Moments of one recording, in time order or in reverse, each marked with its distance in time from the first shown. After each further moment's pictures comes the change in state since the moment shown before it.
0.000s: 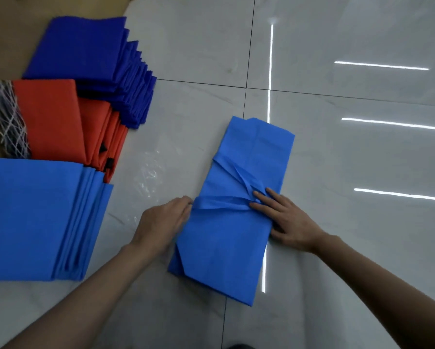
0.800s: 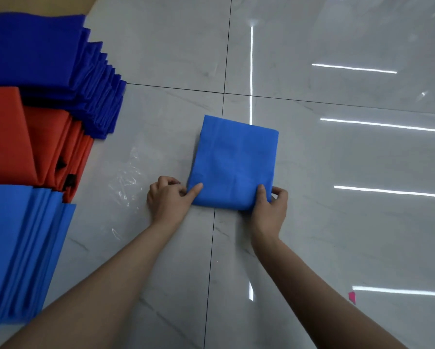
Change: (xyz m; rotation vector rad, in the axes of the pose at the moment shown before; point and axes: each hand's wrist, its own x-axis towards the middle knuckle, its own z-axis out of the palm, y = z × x) left_hand 0.097 0.041 0.034 -0.362 0.037 -0.486; right_hand 0.064 -0.054 -0.022 1.107 0.999 1.075
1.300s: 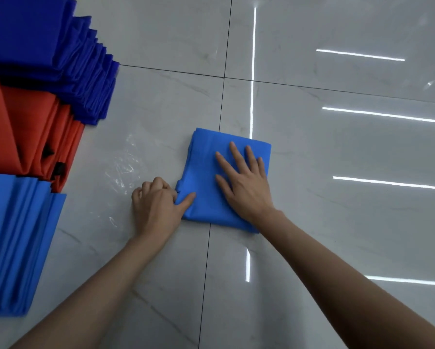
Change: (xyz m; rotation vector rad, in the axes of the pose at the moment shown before) left_hand -0.027 -0.011 -0.011 0.337 0.006 0.079; right_hand 0.034 -0.001 0.019 -1.158 -0.507 -0.962
